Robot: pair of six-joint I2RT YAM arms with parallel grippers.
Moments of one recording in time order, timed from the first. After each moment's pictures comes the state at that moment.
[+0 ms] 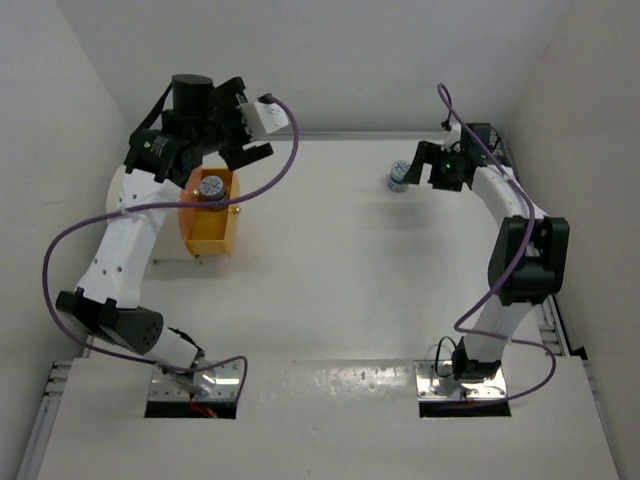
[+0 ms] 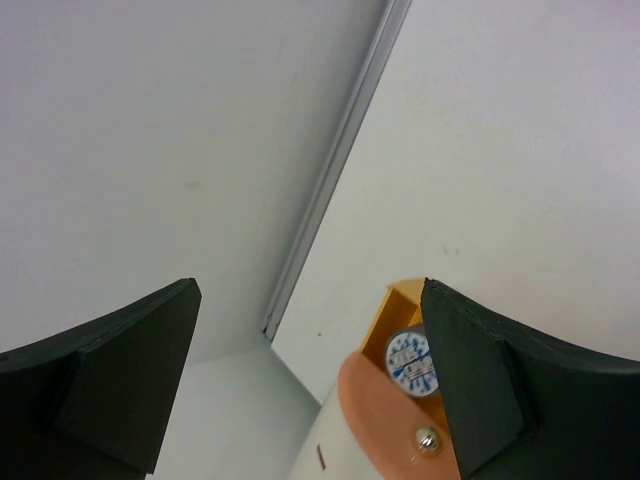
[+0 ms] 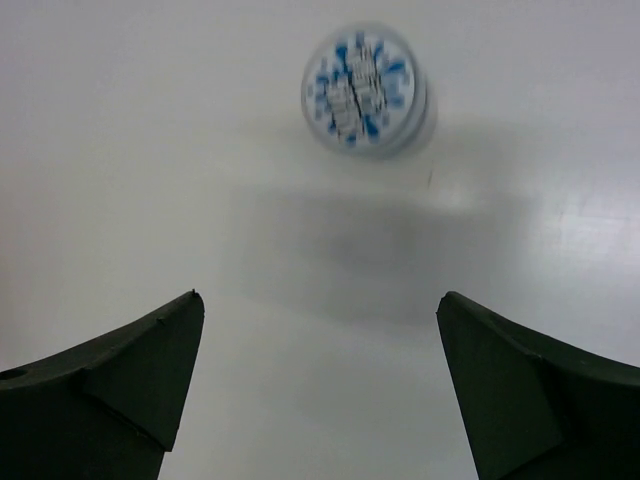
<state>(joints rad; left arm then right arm) -0.29 1.51 1.90 -0.84 0.16 0.97 -0.05 1.80 1.37 -0.43 -0.41 0.16</state>
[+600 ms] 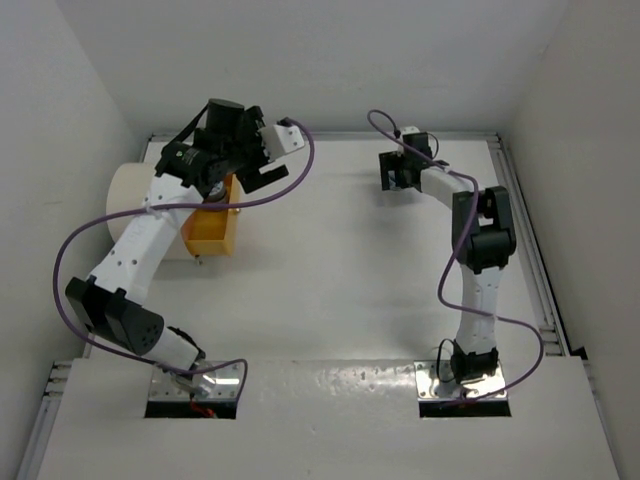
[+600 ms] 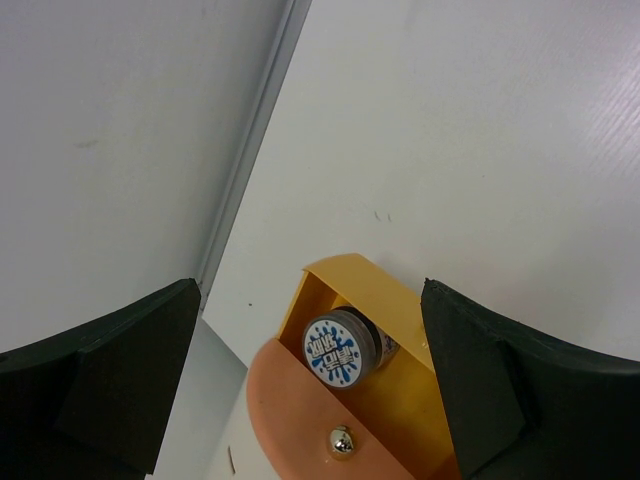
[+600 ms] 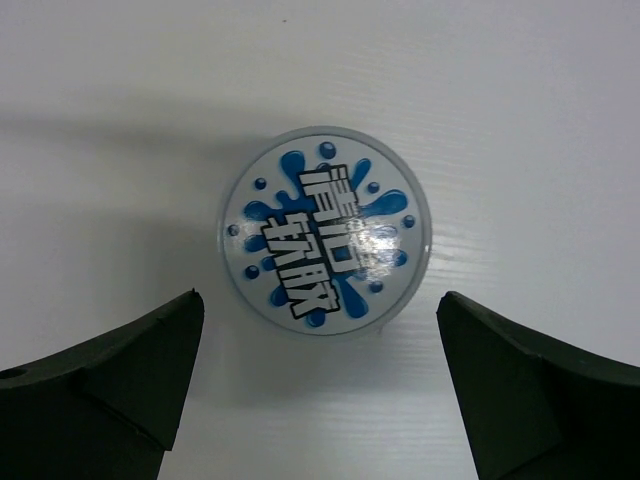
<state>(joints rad) -0.39 1.50 1.71 -0.79 0.05 0.86 0.16 2.19 1.55 -0.14 0.11 -0.03</state>
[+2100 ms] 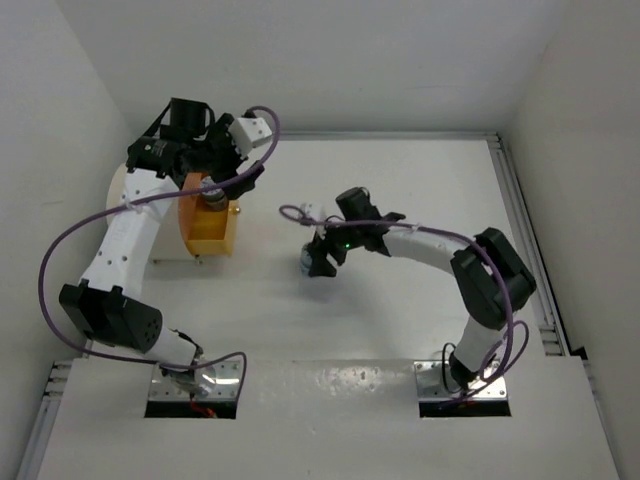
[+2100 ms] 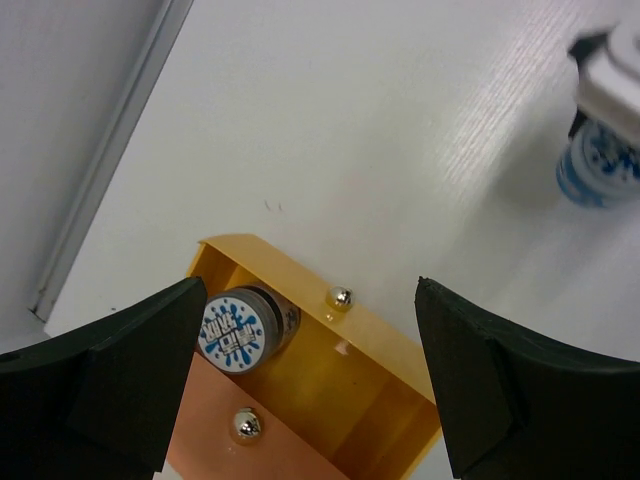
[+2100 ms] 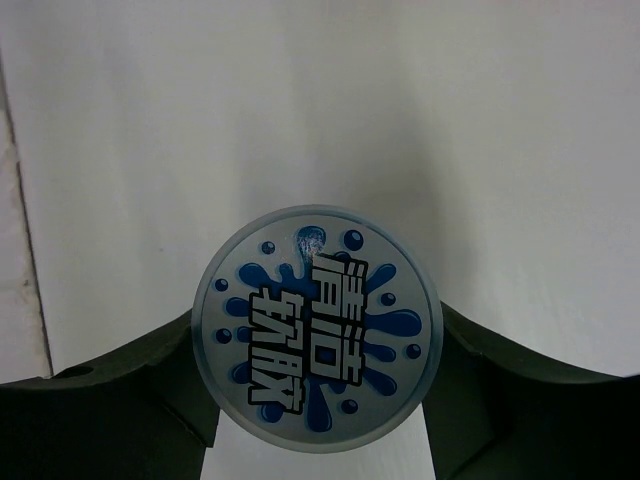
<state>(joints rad) -0.21 1.50 1.72 -0.94 0.38 0.75 0.59 1.76 1.07 -0.15 -0.62 -0.33</state>
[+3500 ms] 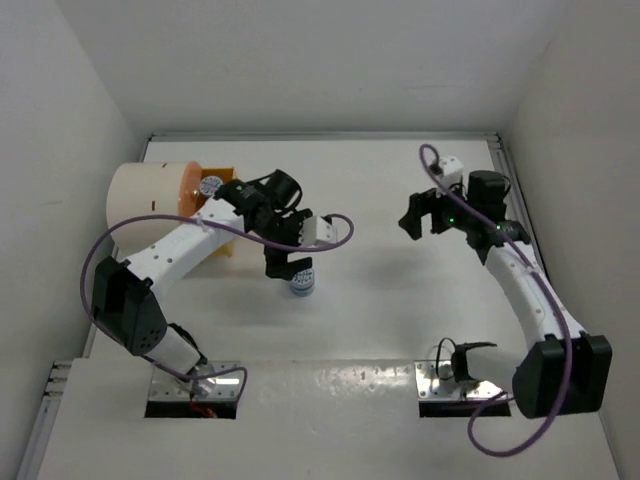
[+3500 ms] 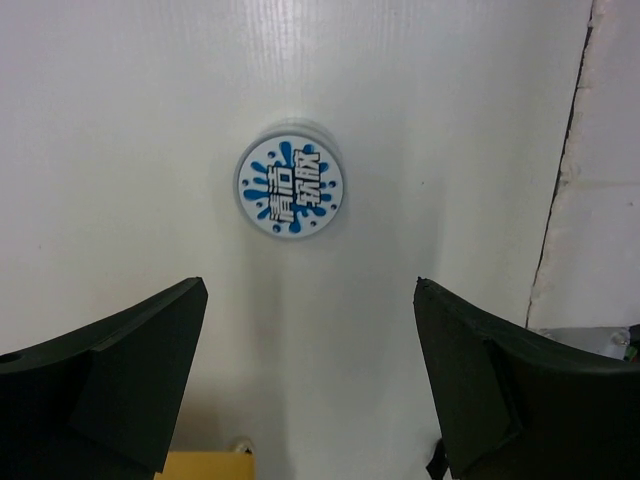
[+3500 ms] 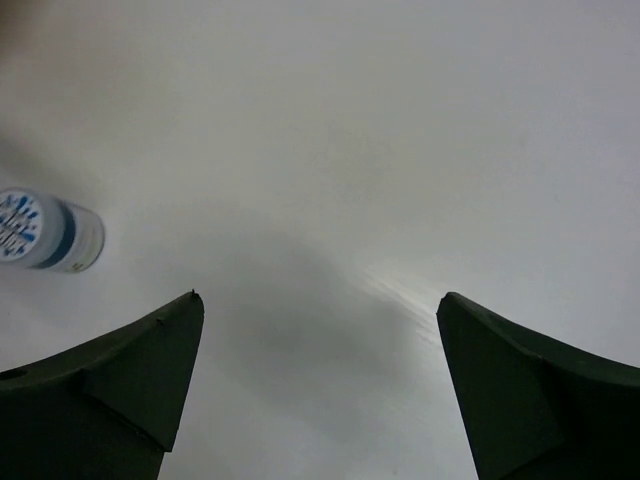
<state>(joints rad) -0.61 1.53 1.41 -1.10 0.40 0.85 0.12 1.15 0.87 -0.30 -0.45 -0.19</state>
